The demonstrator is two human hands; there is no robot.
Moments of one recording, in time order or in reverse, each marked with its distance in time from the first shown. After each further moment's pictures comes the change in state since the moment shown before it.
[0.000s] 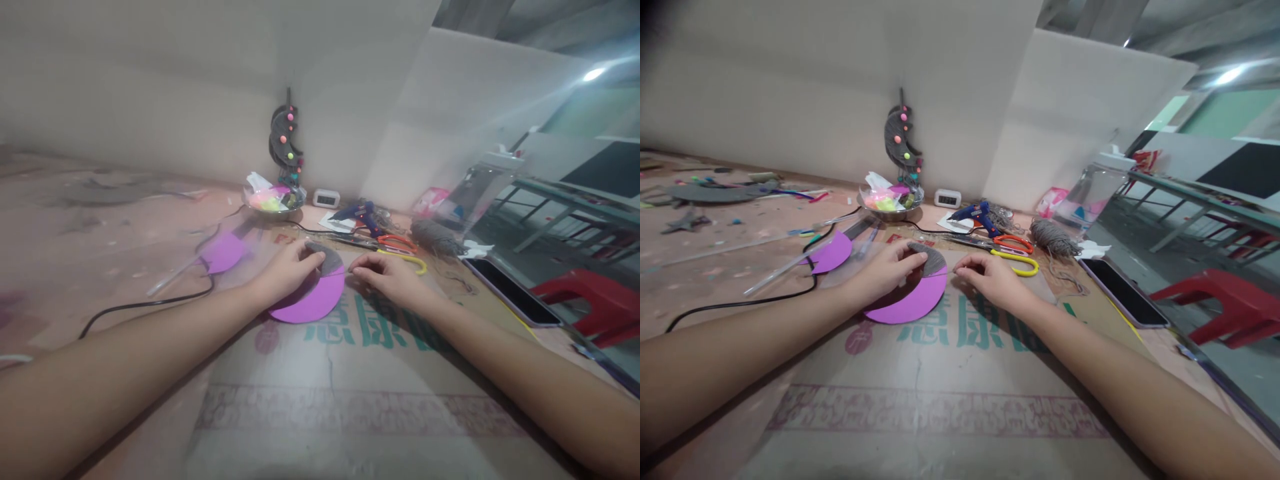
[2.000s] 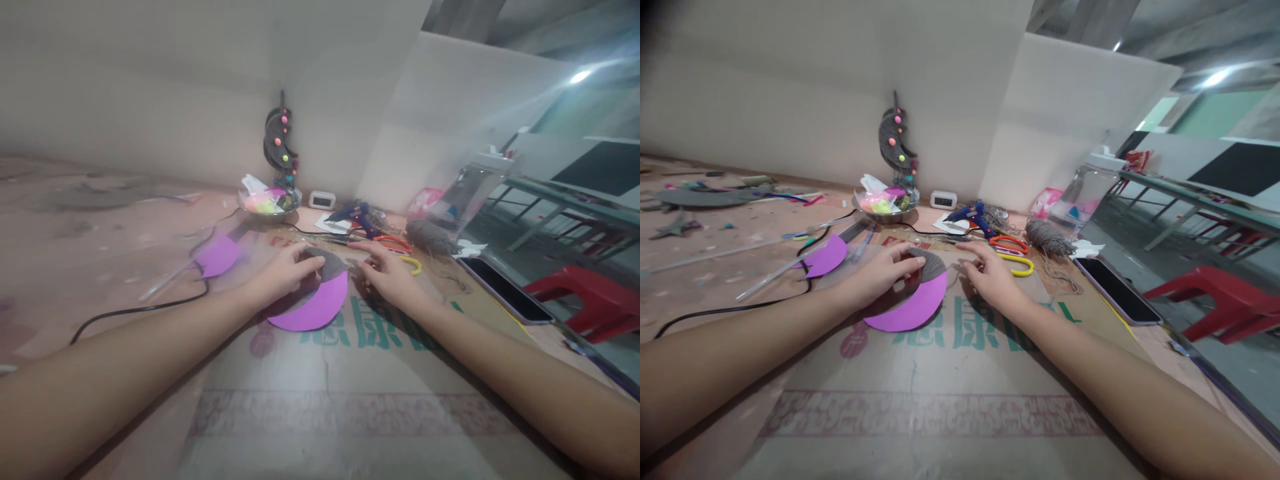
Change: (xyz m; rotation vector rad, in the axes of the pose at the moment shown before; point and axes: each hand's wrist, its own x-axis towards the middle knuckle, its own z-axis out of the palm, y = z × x) left_hand -0.004 0.011 -0.001 -0.173 -0.164 -0.097; right_hand 0.001 0.006 0.003 -0.097 0.259 -0.081
